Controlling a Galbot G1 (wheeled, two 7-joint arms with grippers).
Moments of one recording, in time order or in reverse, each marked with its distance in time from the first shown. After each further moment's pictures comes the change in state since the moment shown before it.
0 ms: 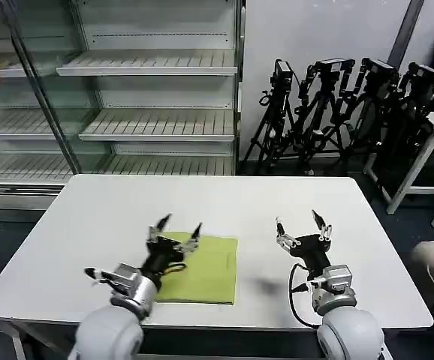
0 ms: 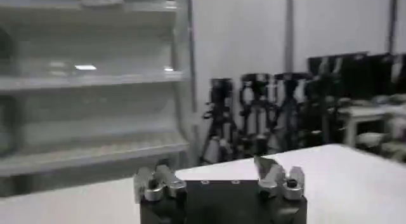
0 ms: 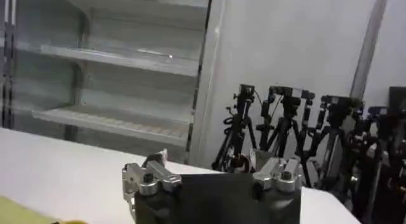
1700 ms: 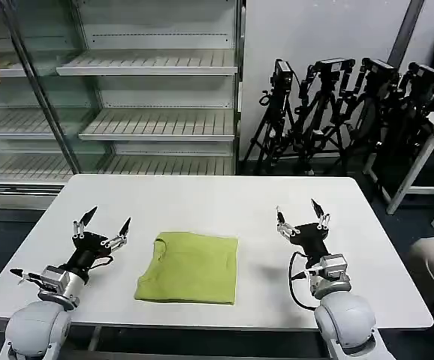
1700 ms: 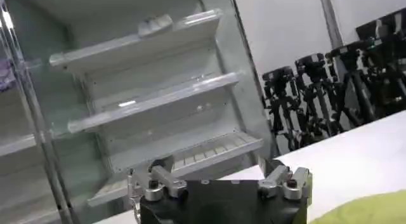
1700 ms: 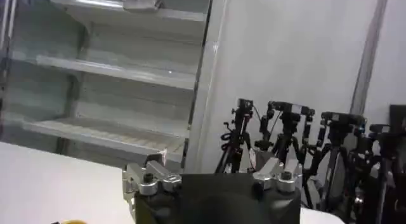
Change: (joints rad) left arm 0.053 0.134 -0.340 0.210 0.029 -0.296 0.205; right arm 0.066 0.046 0.030 -0.116 -0.062 0.107 -0.078
